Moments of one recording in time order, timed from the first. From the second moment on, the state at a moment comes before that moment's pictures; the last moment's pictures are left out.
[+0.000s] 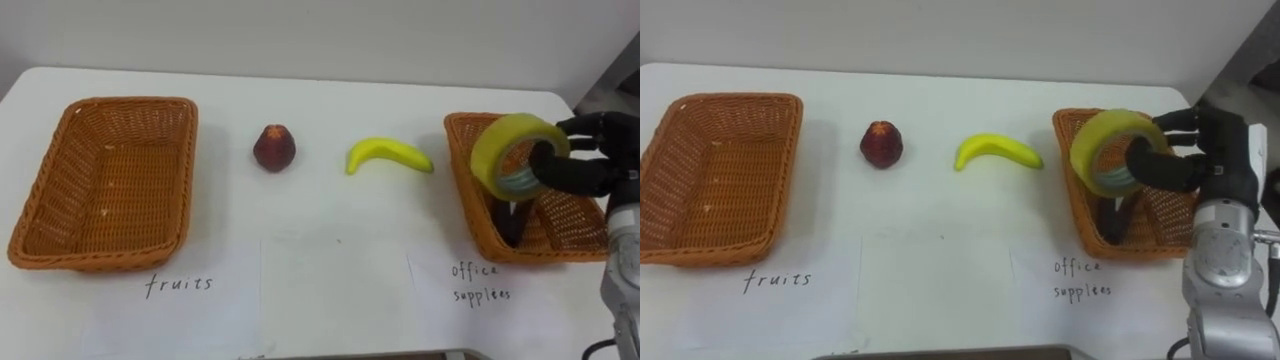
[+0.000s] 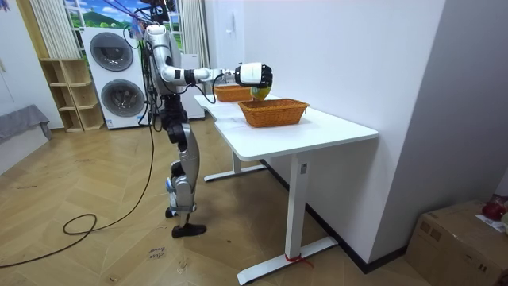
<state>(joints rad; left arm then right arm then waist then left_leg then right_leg) 0.29 0.22 0.15 1.00 0.15 0.09 0.21 -0.08 -0.40 -0.22 0.18 -0.05 0.10 -0.21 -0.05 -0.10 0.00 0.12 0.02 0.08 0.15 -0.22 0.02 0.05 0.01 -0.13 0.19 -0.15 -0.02</state>
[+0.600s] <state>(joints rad) 0.30 0.22 0.15 1.00 0.15 0.12 0.21 -0.05 -0.40 -0.23 0.22 -0.09 0.13 -0.21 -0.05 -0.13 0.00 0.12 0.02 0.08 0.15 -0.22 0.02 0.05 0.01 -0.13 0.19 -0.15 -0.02</state>
